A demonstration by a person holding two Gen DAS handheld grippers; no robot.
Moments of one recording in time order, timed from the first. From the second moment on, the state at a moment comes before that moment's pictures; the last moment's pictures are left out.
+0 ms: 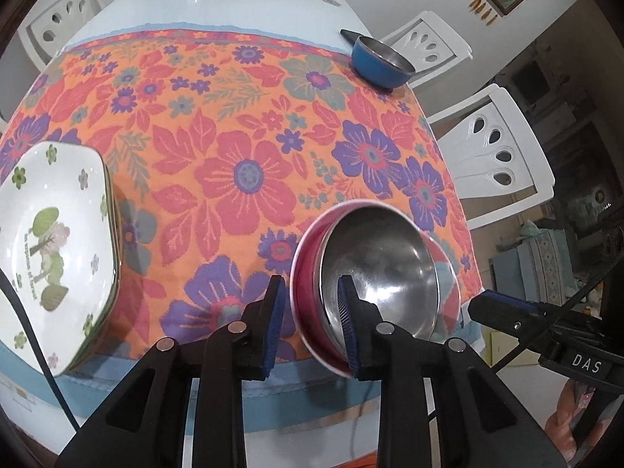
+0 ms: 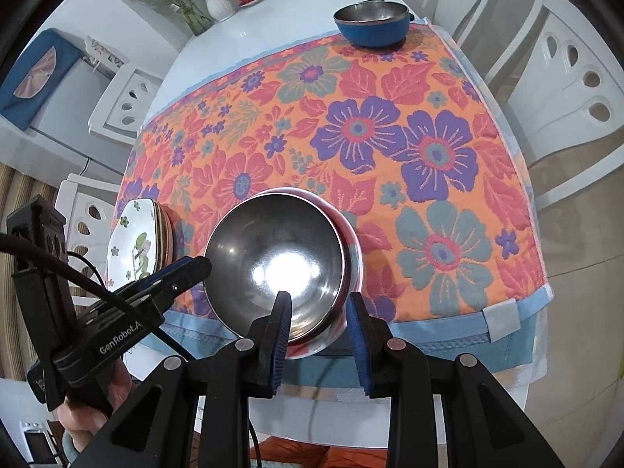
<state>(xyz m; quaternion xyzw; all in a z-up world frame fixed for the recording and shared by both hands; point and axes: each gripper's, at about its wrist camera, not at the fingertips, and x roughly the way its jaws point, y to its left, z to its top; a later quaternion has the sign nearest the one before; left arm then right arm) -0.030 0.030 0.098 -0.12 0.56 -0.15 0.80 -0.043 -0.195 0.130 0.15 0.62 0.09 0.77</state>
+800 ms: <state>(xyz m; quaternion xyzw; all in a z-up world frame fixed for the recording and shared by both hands) 0.191 -0.040 0.173 -0.09 0.50 -0.20 0.84 0.153 -0.322 0.161 0.28 0.53 0.05 0.80</state>
